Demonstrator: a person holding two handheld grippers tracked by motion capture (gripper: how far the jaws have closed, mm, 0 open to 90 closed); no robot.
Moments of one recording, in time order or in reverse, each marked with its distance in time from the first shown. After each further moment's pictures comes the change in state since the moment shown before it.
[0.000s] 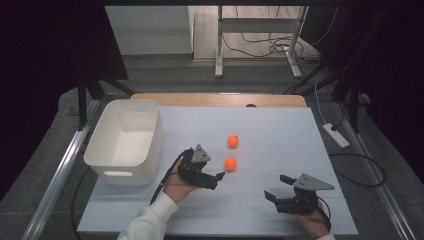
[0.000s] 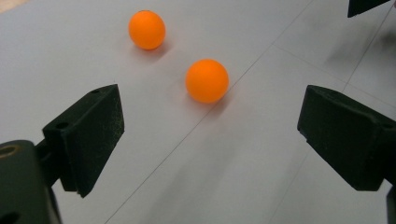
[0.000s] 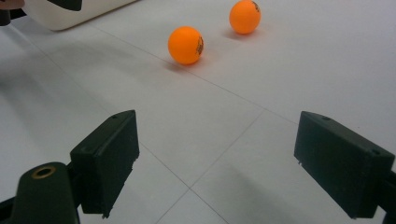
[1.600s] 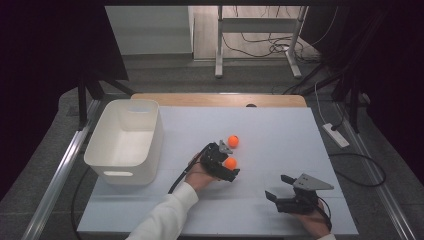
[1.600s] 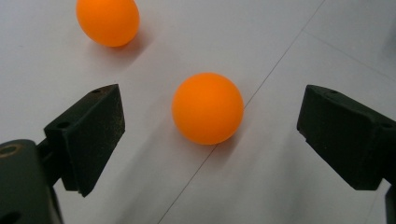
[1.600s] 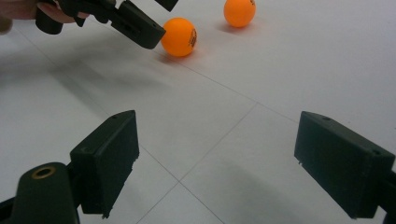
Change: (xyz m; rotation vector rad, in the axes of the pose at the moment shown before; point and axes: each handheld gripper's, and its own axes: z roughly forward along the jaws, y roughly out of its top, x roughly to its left) left arm 0.002 0.025 0.077 0.167 -0.016 0.026; right arm -0.002 -0.002 0.001 0.018 -0.018 -0.020
